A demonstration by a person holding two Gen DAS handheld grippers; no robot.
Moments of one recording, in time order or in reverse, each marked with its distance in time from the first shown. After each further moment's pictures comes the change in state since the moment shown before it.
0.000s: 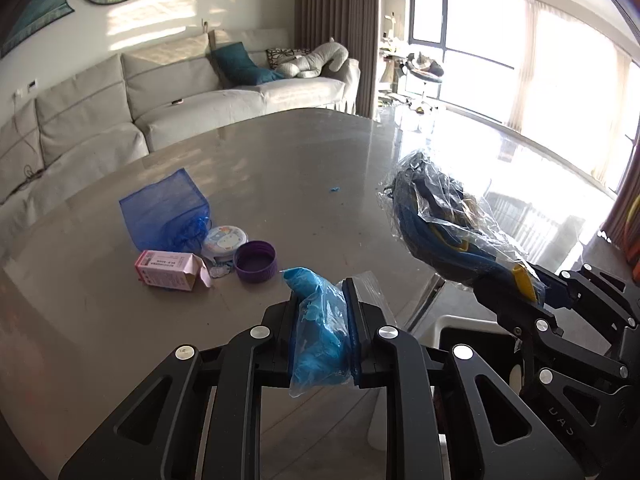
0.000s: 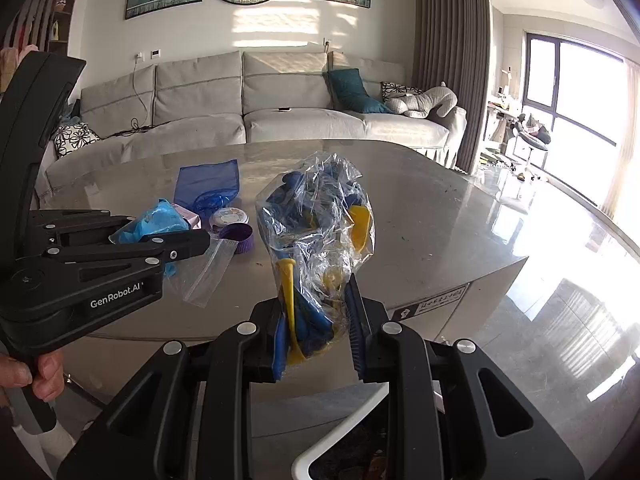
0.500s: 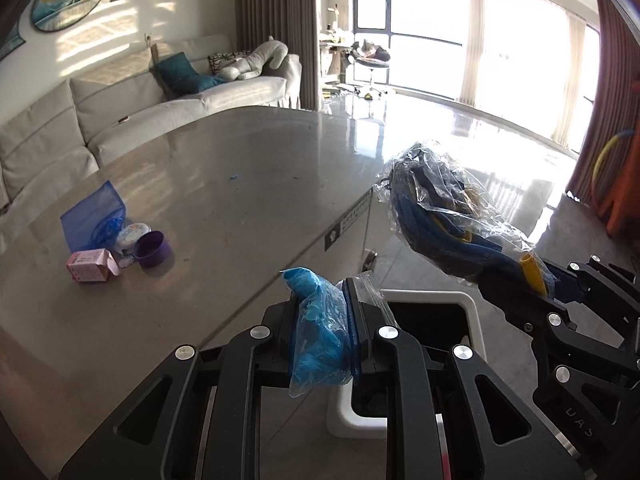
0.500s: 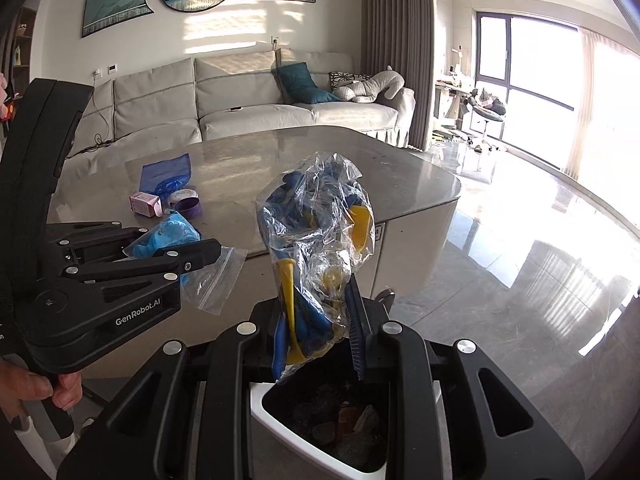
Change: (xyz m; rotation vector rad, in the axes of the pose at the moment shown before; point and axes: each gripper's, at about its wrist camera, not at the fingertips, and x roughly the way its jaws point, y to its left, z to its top) left arm -0.009 -0.103 -0.032 0.140 0.014 -0.124; right arm -0.058 -0.054 -0.056 0.125 0.038 -0.127
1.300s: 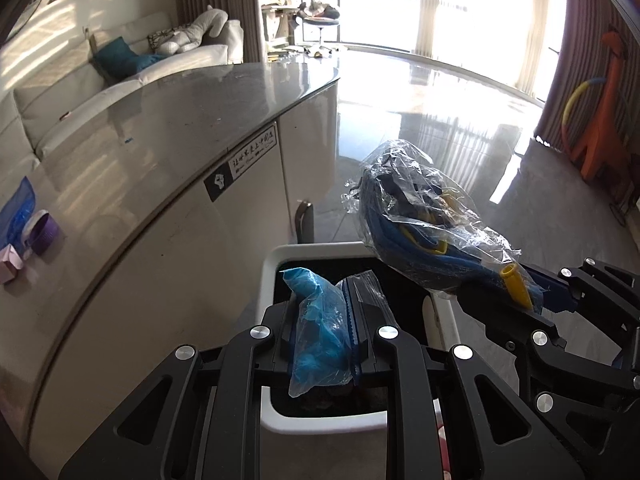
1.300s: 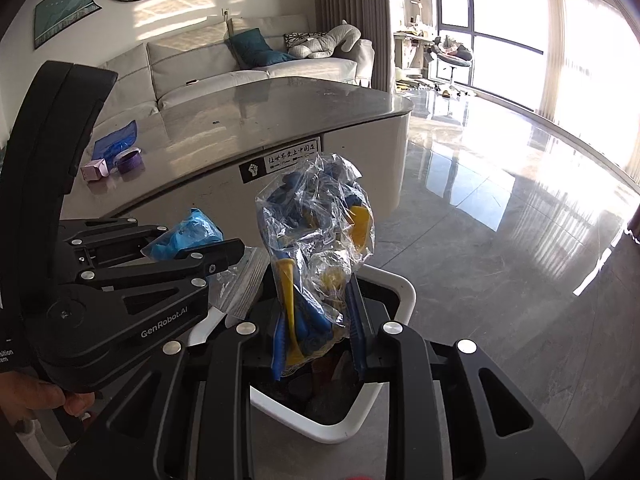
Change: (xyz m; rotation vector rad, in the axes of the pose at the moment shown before) left arm 0.072 -0.078 -0.033 0.114 0.144 -0.117; right arm 0.030 -0.041 -0.068 0.125 0.136 -0.061
